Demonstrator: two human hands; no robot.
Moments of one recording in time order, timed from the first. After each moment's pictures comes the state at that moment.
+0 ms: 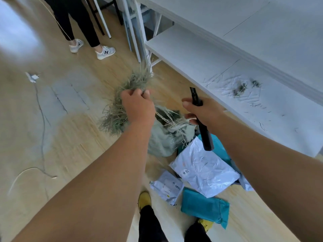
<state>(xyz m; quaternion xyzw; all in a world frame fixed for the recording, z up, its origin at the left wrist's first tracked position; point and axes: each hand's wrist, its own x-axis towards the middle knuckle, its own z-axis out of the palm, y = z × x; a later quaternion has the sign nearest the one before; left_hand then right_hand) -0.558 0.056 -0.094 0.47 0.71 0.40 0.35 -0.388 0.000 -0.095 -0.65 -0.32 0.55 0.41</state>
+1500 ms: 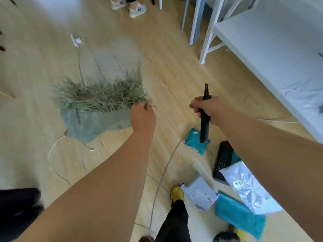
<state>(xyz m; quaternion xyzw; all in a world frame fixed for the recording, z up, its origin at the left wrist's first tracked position) -0.879 0.126 -0.159 0.42 0.81 0.26 0.31 -0.688 0.152 -0.146 -0.68 -0.27 0.61 0.29</state>
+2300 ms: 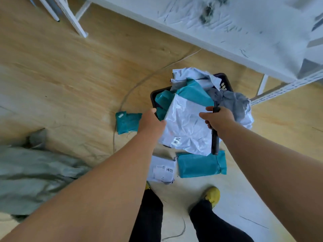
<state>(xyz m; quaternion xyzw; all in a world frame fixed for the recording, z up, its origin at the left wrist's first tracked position) -0.520 0.016 -0.363 0.68 0.57 -0.07 0.46 -0.350 -0.100 -0.354 -0.85 0.00 0.40 0.34</state>
